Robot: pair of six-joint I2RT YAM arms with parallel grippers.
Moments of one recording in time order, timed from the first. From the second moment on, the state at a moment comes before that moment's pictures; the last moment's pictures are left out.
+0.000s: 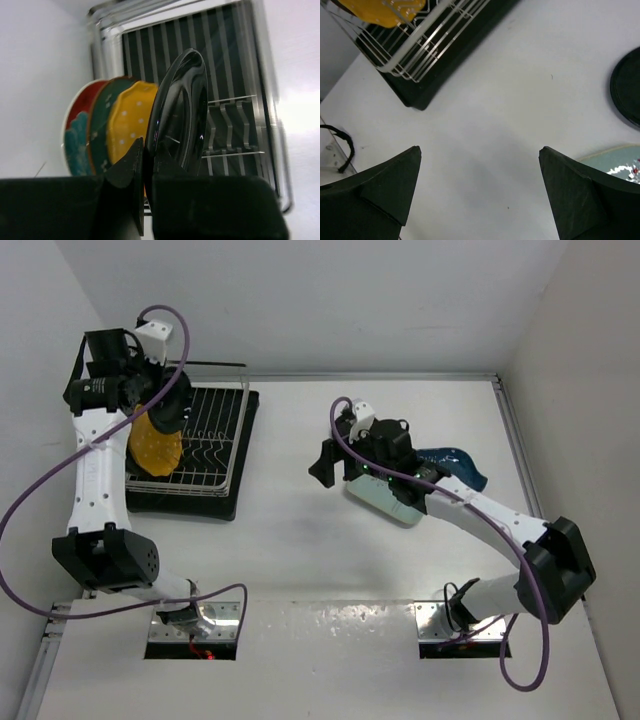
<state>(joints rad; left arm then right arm) 0.17 1.50 1.78 -0.85 0.15 0.41 0.66 1.38 0.96 0.05 -0.17 0.27</state>
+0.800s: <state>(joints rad) 0.21 1.51 1.35 -0.53 -0.15 0.43 0.66 1.31 0.86 0.01 -0.11 0.24</state>
